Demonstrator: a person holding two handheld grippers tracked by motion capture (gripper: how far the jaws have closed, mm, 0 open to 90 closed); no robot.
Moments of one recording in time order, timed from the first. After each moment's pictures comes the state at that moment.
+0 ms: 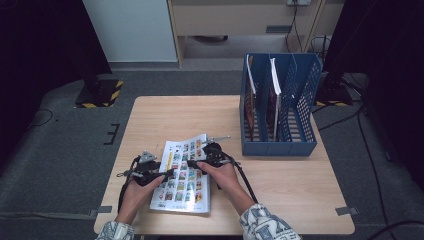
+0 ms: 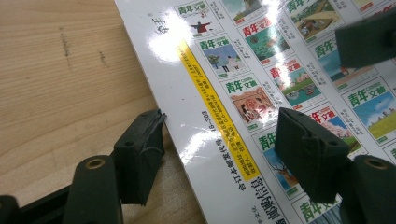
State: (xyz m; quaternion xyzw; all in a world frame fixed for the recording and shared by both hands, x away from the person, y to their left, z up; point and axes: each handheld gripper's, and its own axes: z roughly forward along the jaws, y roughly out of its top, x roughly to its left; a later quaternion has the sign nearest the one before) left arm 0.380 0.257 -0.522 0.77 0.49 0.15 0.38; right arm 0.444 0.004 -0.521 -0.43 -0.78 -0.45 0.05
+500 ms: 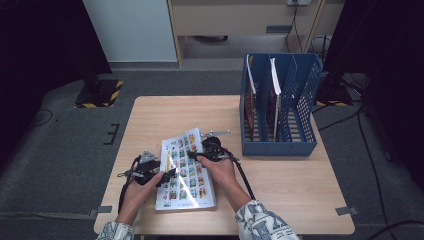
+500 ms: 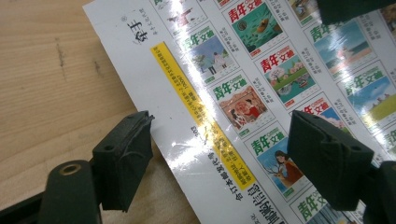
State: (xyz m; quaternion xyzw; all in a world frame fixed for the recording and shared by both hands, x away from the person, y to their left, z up) left arm 0.380 0.255 -0.520 0.77 0.48 0.15 0.40; right arm 0.449 0.008 -0.497 -0.42 -0.78 -0.46 0.01
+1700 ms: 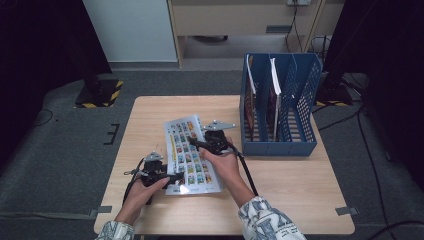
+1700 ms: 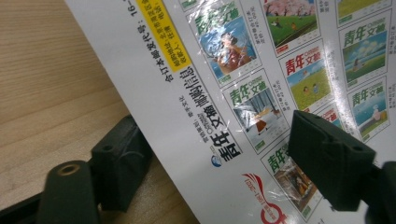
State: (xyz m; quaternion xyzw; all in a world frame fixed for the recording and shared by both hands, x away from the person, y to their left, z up) left arm 0.388 0.244 -0.530 0.77 0.47 0.05 0.43; right arm 0.446 -0.002 -0.451 -0.36 -0.76 -0.54 -0.09
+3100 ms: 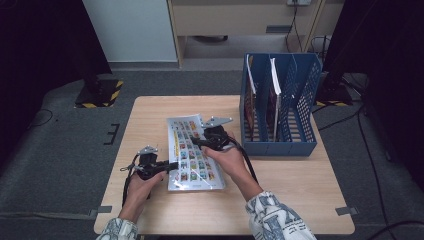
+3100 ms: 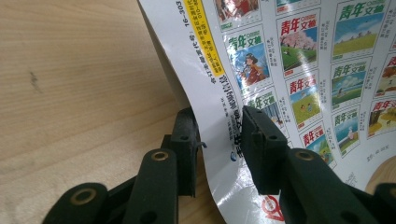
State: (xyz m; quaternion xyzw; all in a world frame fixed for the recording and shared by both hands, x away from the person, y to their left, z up) left arm 0.399 0.254 -0.515 0.75 0.49 0.05 0.45; right arm 0.452 -0.006 -0.435 -0.32 -0.81 -0.48 -0.11
